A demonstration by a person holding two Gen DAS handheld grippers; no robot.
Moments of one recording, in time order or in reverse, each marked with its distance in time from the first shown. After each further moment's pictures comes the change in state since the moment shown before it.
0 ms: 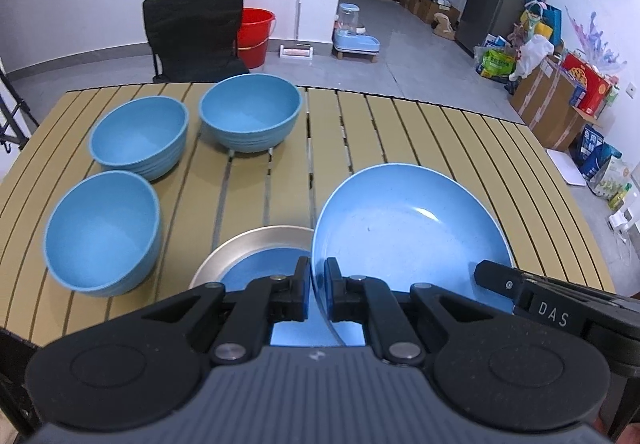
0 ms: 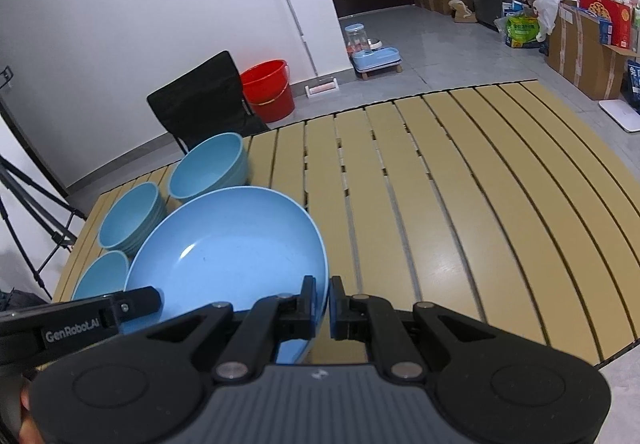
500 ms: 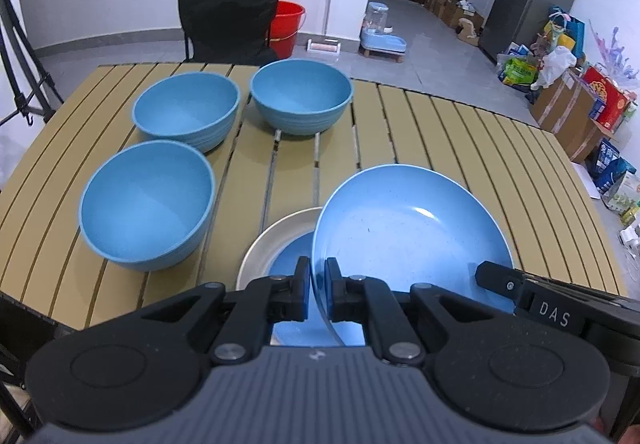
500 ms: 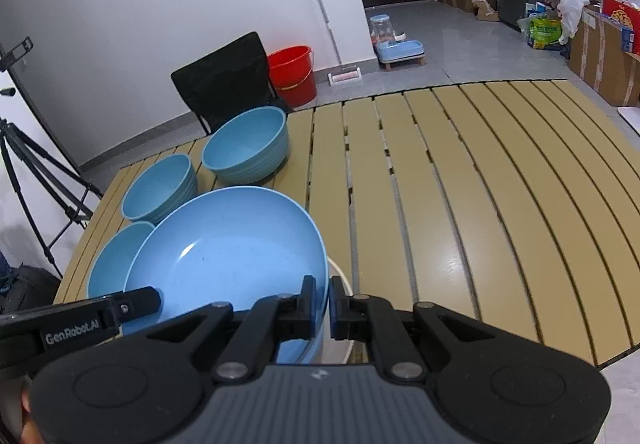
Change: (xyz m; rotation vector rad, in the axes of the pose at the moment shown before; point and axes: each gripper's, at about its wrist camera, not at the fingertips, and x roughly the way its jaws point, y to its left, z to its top) left arm -0.002 0.049 -0.019 -0.063 0.014 0.036; right arm 0.008 0.044 -0.021 -0.050 0.042 0.027
